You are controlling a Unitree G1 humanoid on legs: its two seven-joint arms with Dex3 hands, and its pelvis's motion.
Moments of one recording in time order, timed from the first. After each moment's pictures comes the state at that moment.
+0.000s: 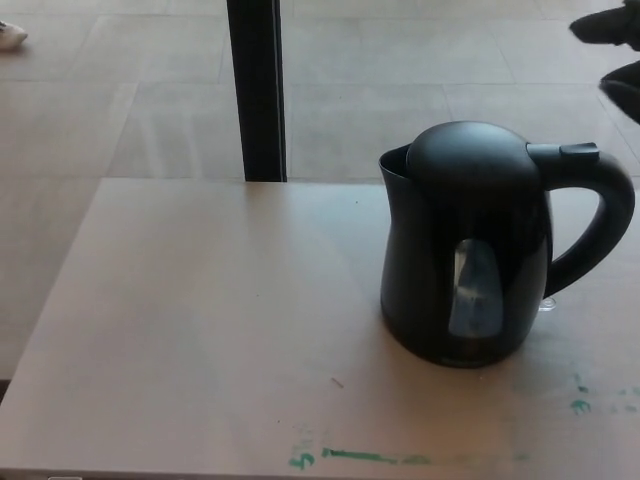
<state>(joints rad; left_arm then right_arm) 0.09 0.65 0.46 1.25 -0.22 0.03 -0.47 -0.87 -0.71 -0.12 0.41 -0.24 0.14 0.65</state>
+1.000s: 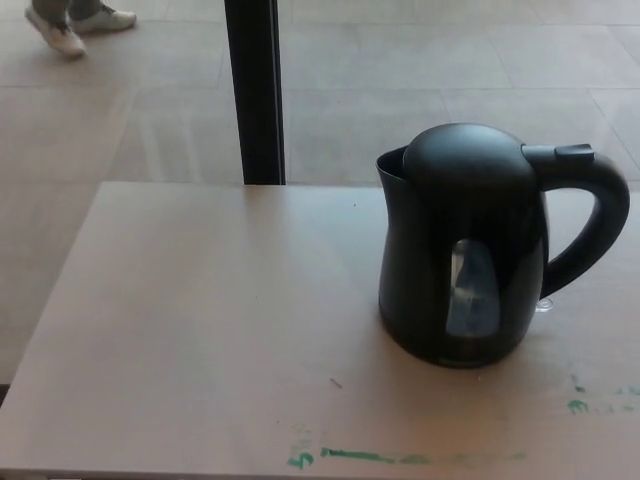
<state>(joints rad) 0.10 0.65 0.46 1.25 -0.22 0.03 -0.48 -0.08 -0.73 -1.10 0.53 0.06 0.18 0.67</state>
